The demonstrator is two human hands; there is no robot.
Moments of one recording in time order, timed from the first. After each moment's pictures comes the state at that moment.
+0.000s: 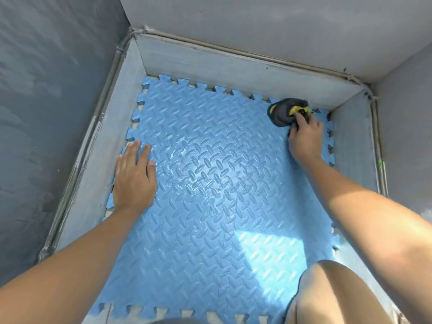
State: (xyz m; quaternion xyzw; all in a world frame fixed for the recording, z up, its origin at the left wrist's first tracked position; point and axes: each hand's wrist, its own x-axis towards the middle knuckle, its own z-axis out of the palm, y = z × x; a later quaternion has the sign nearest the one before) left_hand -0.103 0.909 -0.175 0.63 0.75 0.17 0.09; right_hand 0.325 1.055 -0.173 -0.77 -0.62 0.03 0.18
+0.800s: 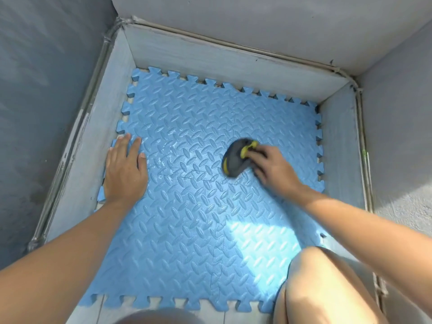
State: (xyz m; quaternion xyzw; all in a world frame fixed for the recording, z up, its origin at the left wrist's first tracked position) left_hand -0.103 0.908 -0.179 0.64 0.75 0.17 0.08; right_hand 0.295 0.943 -0.159 -0.51 -0.84 0.12 0.13
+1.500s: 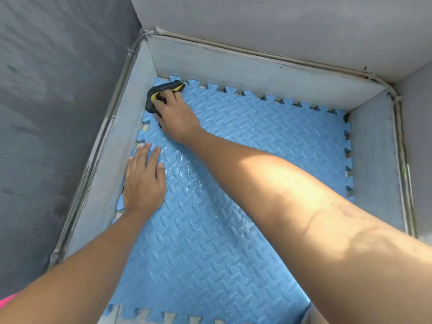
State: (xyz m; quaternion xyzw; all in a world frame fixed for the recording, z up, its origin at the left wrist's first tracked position) left_hand -0.103 0.909 -0.179 0.63 0.75 0.18 0.07; right_hand -0.008 1.090 -0.158 -0.46 -0.87 0.12 0.13
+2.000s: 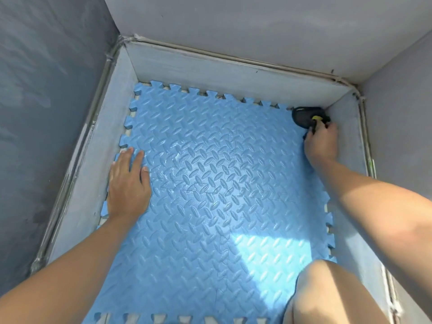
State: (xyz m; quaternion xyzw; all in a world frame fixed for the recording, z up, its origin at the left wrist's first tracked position) left_hand -0.103 0.910 -0.178 0.63 0.75 0.18 0.08; right_hand 0.386 1.057 -0.171 -0.83 -0.53 0.01 0.13
